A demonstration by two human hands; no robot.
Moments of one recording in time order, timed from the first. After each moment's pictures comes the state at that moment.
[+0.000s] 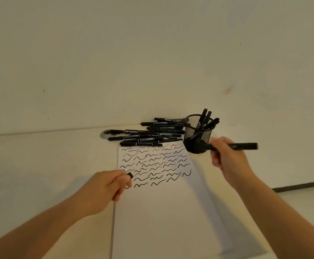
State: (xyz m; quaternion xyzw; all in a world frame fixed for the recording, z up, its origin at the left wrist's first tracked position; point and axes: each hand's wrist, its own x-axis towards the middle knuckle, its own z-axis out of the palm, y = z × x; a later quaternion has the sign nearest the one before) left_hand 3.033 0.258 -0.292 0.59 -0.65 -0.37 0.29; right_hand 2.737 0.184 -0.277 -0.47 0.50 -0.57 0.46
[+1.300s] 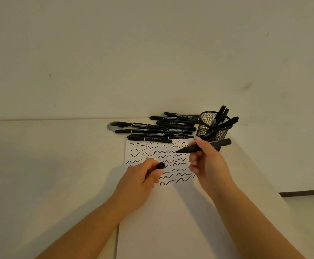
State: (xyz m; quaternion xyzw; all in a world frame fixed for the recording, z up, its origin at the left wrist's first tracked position) left_hand 2.985 0.231 -0.327 0.55 -0.69 -0.28 0.38; right_hand 2.810 0.183 -0.292 -0.34 0.43 -0.56 0.63
